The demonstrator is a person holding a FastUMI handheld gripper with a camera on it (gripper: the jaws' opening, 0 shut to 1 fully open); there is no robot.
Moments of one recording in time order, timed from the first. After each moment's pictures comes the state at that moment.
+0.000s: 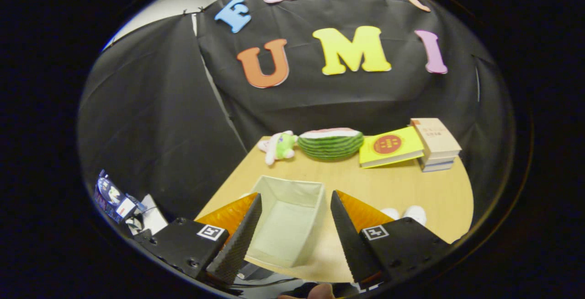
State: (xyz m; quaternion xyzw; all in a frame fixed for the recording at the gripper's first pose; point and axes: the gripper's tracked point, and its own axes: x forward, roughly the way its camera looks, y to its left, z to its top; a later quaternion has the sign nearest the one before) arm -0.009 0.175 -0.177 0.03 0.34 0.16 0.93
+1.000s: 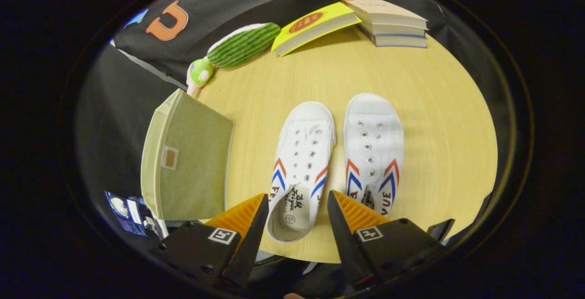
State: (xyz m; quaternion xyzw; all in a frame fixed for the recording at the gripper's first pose) arm -0.031 0.014 -0.418 0.14 0.61 0.13 0.77
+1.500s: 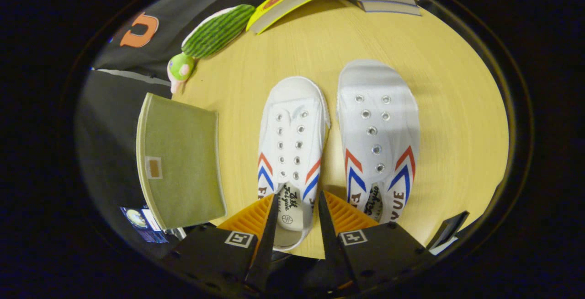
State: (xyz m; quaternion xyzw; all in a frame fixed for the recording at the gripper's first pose) arm -0.033 0.009 -0.452 0.17 0.68 0.10 0.71
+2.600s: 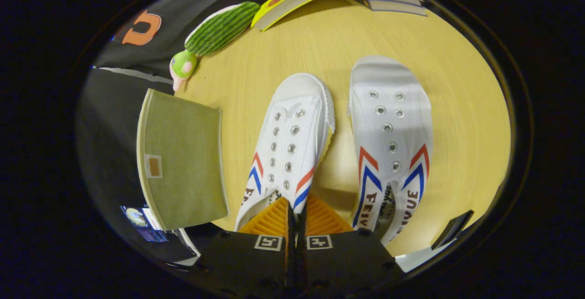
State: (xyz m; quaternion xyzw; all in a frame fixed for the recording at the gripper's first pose) arm -0.038 0.031 -0.438 0.19 0.67 0.13 0.71
